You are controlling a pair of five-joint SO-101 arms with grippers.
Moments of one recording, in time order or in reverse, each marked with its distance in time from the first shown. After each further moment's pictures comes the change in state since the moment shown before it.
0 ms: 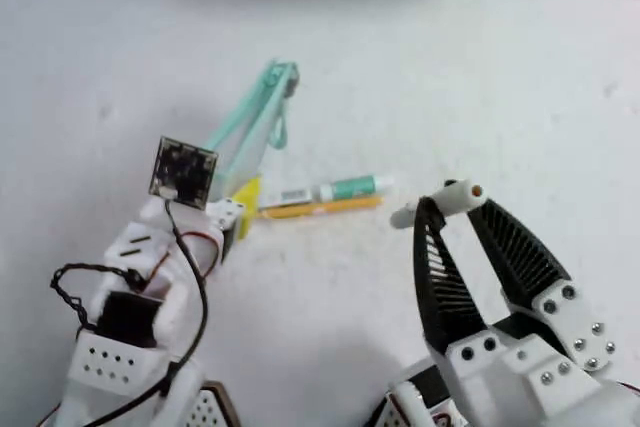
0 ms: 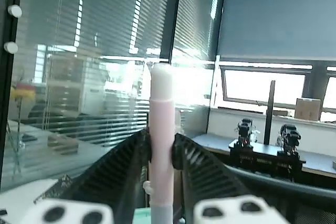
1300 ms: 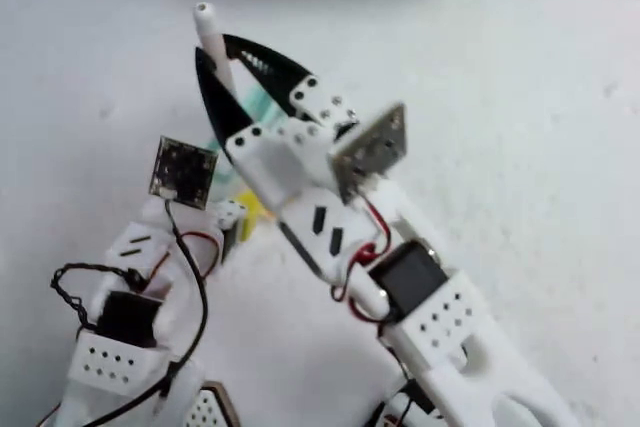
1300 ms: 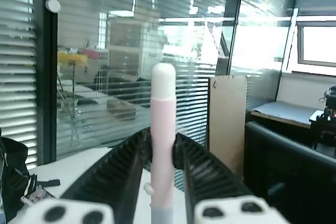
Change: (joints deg) left arm 0.0 0.1 0.0 0.0 0.2; right arm -12.8 46.7 4.1 -41.5 -0.6
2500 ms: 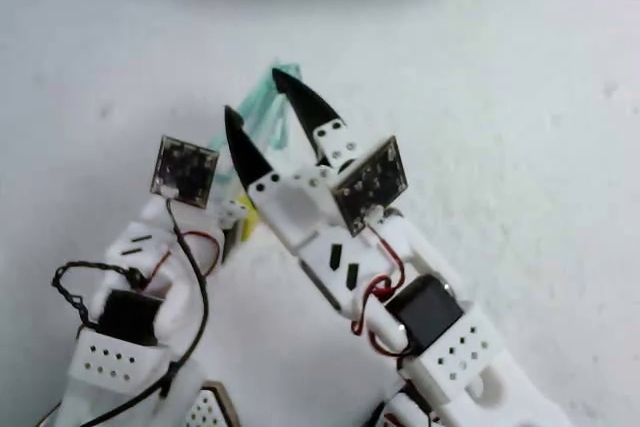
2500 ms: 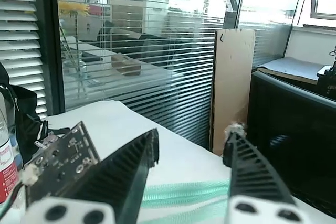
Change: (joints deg) left arm 0.0 0.6 0.0 0.0 0.0; right arm -0.2 -13.1 14.1 7.6 -0.1
